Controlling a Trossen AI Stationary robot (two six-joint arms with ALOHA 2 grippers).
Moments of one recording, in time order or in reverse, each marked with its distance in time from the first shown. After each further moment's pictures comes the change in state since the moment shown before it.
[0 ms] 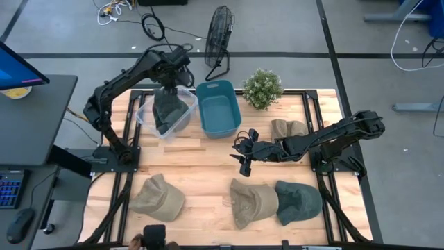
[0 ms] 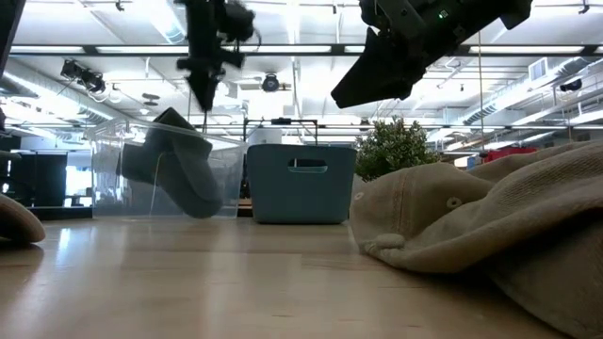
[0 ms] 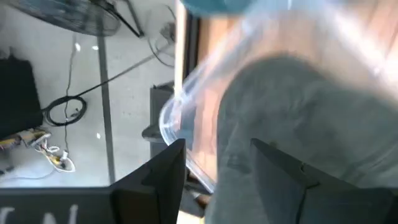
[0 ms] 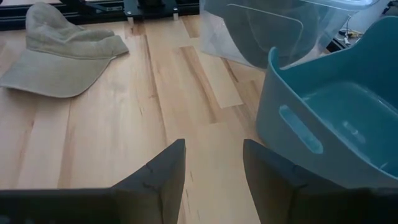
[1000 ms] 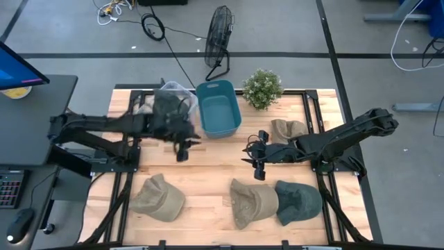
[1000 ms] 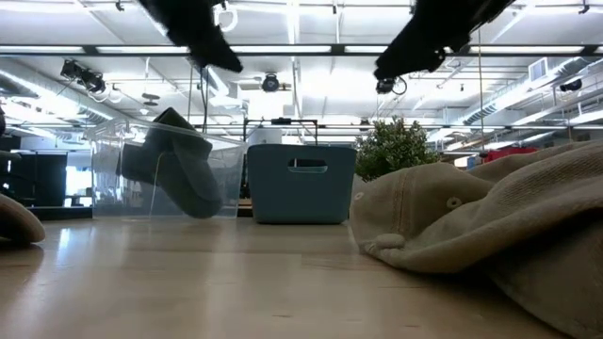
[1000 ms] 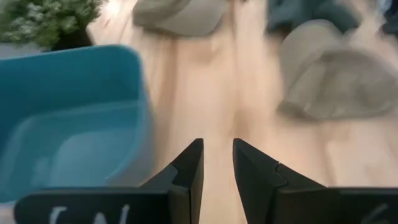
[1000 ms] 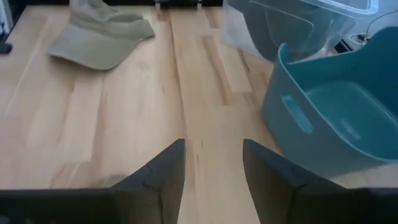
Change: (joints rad) left arm -0.665 -0.528 -0.867 0.975 0.219 -0.634; right arm 0.089 -0.198 -0.001 -0.262 -0.008 -0.024
